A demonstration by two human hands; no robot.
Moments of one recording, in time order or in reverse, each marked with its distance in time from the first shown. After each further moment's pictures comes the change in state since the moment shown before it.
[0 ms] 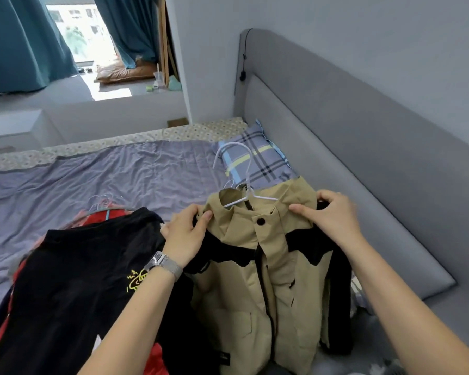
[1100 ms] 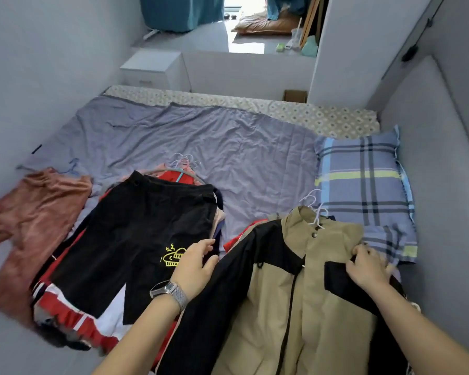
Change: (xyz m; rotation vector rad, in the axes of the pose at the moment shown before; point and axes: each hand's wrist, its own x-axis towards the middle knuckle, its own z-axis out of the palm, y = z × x) left_hand 0.067 -0.090 0.072 0.042 0.040 -0.466; right_hand 0.249 0.155 0.204 -0.774 -0.570 -0.019
